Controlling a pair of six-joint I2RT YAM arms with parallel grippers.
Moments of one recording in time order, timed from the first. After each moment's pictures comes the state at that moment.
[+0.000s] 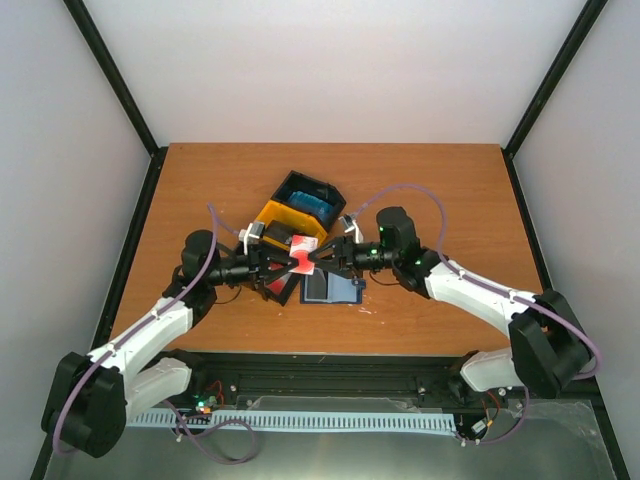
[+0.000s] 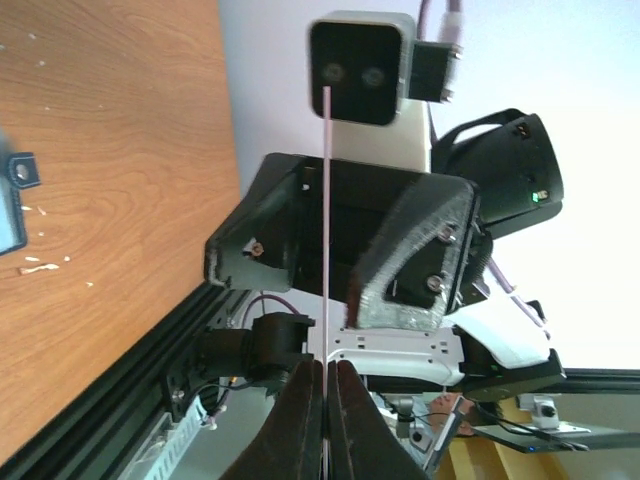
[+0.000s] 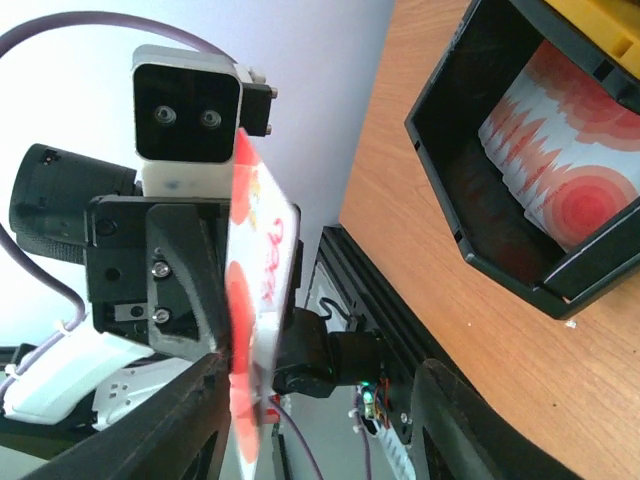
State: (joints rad) left arm -0.36 1.00 0.45 0.36 1.02 -1.31; right arm 0.65 1.35 0.78 0.18 -0.82 1.03
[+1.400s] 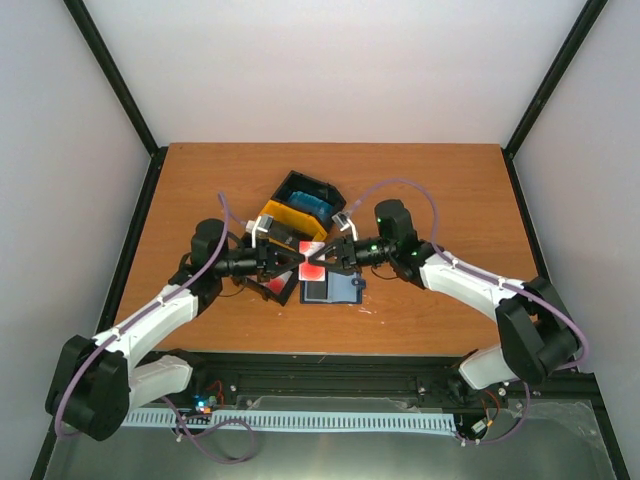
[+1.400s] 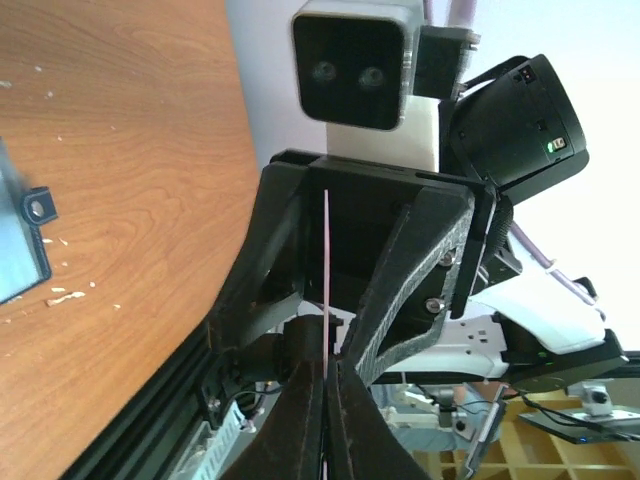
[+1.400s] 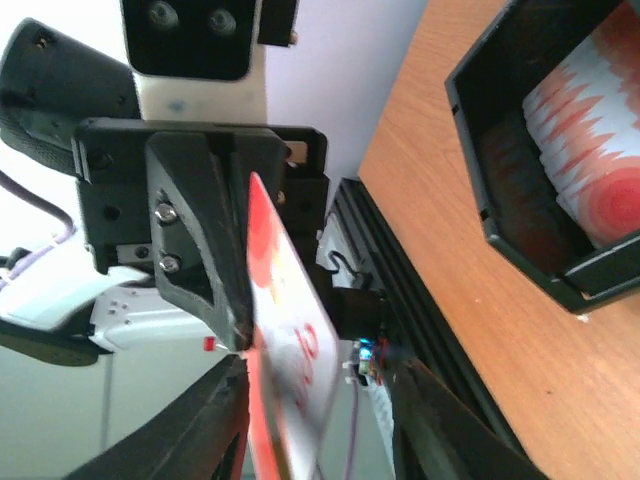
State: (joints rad) left arm -0.39 1.10 0.53 0.32 1.03 -1.18; right arm 0.60 1.44 0.83 0.22 -1.04 0.93
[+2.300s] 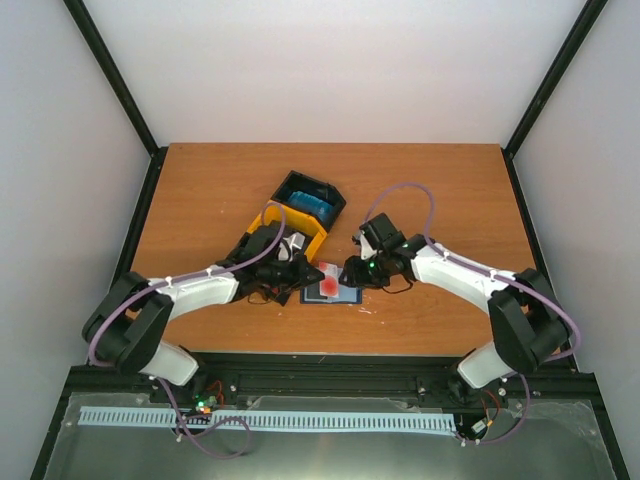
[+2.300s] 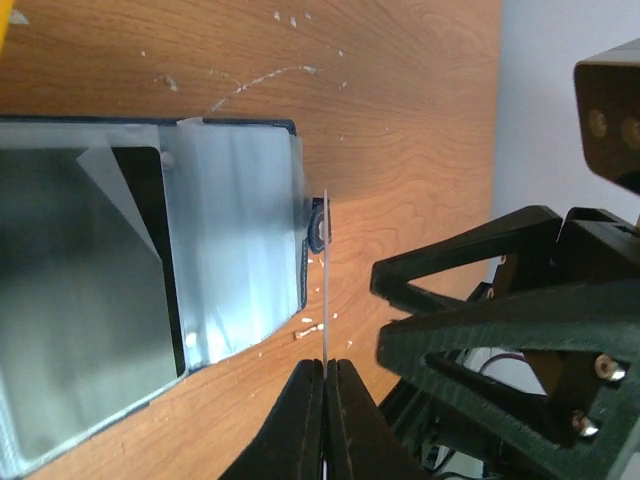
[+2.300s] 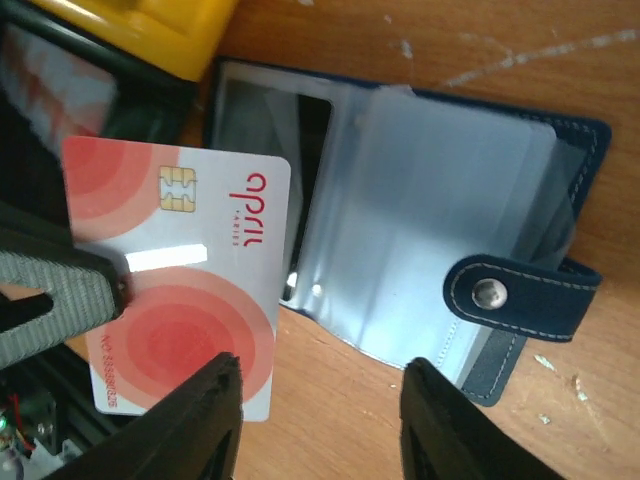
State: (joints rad) left arm -0.61 1.44 0.64 0.11 0.59 -0.95; right arm 0.63 1.49 0.93 -0.51 -0.38 0.57
